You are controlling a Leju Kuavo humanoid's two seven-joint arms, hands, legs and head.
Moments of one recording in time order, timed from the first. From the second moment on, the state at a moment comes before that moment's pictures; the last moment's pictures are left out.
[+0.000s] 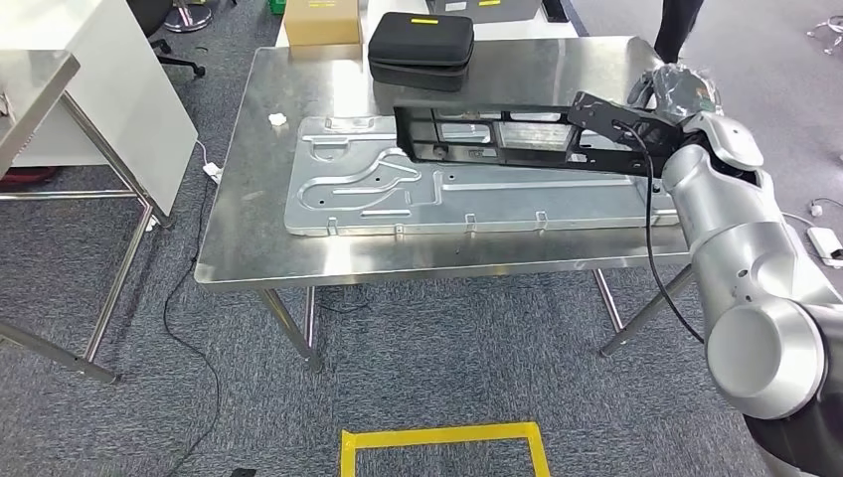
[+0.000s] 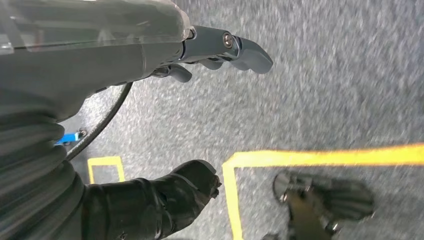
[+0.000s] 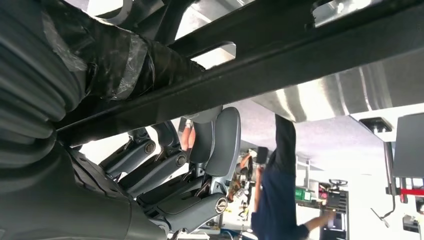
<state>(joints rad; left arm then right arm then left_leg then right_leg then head) -0.16 -0.16 1.33 -0.22 -1.46 0.03 -0.14 -1.32 -0.13 -0.10 -0.36 1.46 -0.06 -0.26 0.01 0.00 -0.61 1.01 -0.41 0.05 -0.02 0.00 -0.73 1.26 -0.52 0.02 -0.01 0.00</state>
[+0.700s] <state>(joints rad) -0.18 -0.18 1.29 -0.22 -1.50 0.03 -0.13 -1.27 0.02 -0.07 -0.33 1.47 -0.09 -0.25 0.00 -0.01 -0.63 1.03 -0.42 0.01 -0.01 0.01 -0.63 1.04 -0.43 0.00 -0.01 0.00</state>
